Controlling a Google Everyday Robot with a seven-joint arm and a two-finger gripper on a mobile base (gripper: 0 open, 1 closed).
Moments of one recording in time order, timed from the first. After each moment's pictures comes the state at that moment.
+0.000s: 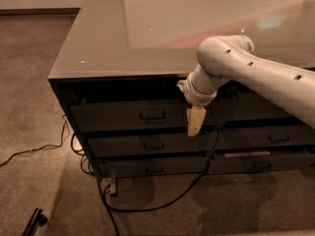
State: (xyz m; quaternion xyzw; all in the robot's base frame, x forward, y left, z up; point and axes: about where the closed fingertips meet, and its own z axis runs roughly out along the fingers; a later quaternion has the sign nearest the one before) arm 0.620 -0.107 0.716 -0.75 0.63 -0.01 0.18
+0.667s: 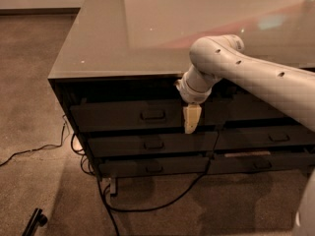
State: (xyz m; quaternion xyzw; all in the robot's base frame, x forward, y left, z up) arm 0.640 -0.102 0.705 -0.75 0.64 -0.01 0.17
